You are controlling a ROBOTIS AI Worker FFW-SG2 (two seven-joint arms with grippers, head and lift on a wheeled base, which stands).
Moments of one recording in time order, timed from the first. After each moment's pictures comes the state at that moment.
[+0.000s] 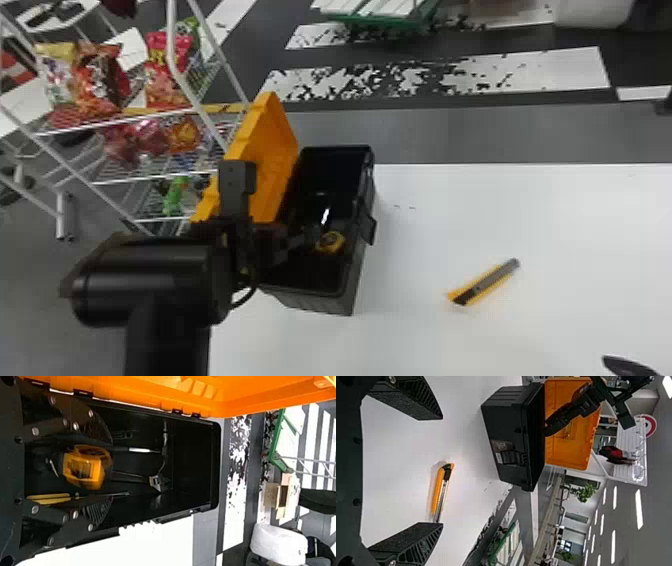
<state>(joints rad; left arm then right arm) 0.19 0.15 0.23 -2.25 -0.08 1.34 -0.42 0.87 -0.30 0.12 -1.93 0.23 -0.34 0.38</state>
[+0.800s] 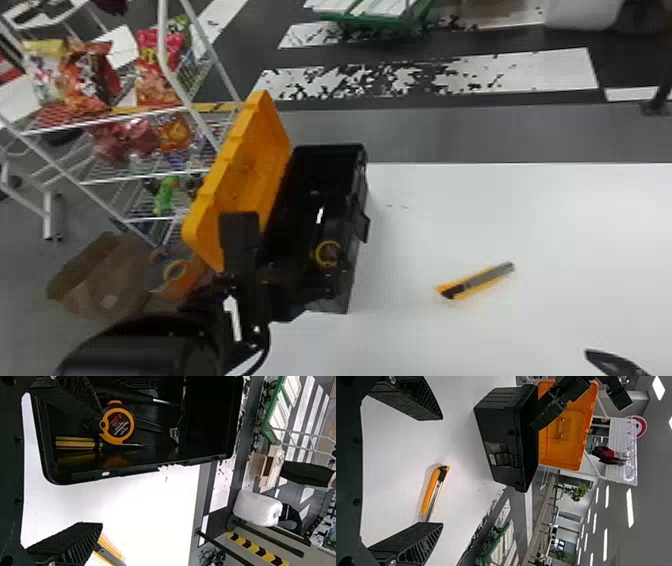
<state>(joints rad) 0.49 0.07 0.24 -2.38 0.16 1.12 -0.36 0.86 -0.29 0.12 -1.91 0.23 -0.38 0.38</state>
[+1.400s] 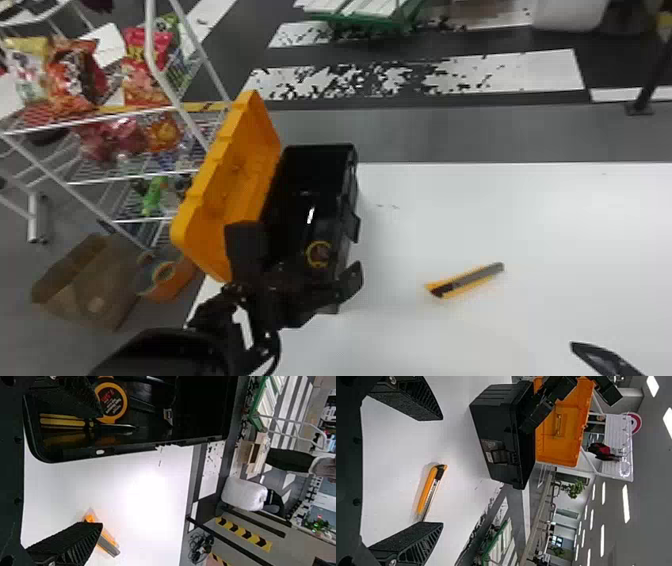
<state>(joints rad) 0.54 0.07 0.19 -2.30 0.19 0.91 -0.36 0.84 -0.28 0.12 -1.90 0.21 -0.40 0.38</state>
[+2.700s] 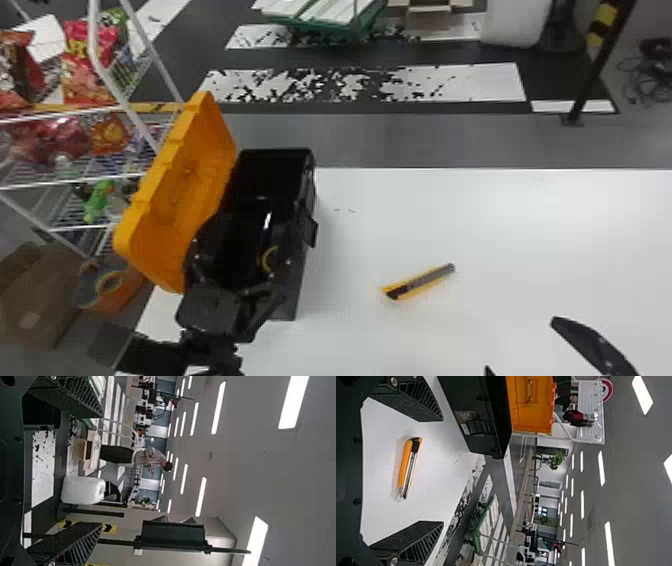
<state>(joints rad) 0.73 0.10 0.03 -1.99 0.28 -0.49 -0.29 0.86 -0.23 0.06 -1.91 0.07 -0.47 0.38</state>
